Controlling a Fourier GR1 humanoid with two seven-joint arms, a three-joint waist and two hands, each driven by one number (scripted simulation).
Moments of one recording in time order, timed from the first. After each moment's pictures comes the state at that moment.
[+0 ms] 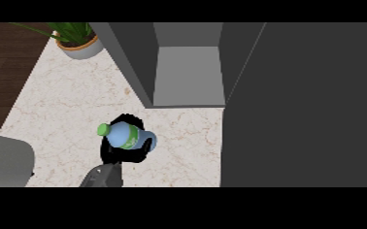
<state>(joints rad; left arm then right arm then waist) -0.23 0.00 -0.03 -0.77 0.37 -0.15 -0.72 1.00 -0.10 0.23 -2.47 -0.09 0.34 -0.23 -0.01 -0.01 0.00</state>
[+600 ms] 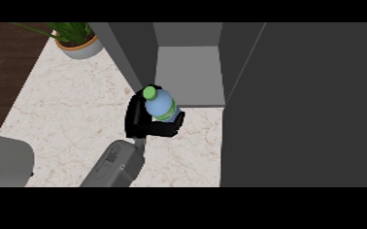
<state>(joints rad) -0.36 0.00 -0.30 -1.03 0.43 0.25 -0.51 0.97 -0.10 0.21 -2.47 -0.10 0.33 -0.21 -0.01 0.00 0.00</state>
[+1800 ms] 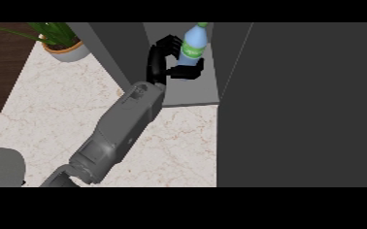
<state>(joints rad) -0.98 0.01 -0.36 -0.45 0.50 0.60 -0.39 0.91 -0.11 0.08 -2.44 -0.16 0.39 -0.24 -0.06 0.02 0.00</state>
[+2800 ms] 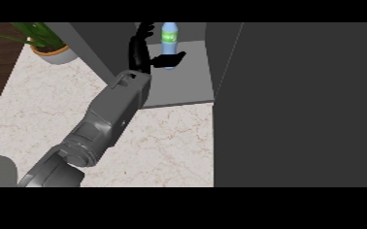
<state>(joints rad) -1.14 0.05 -0.26 -0.11 0.45 0.72 -0.53 0.90 -0.12 0.04 -2.41 -0.19 0.45 -0.26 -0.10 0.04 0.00</state>
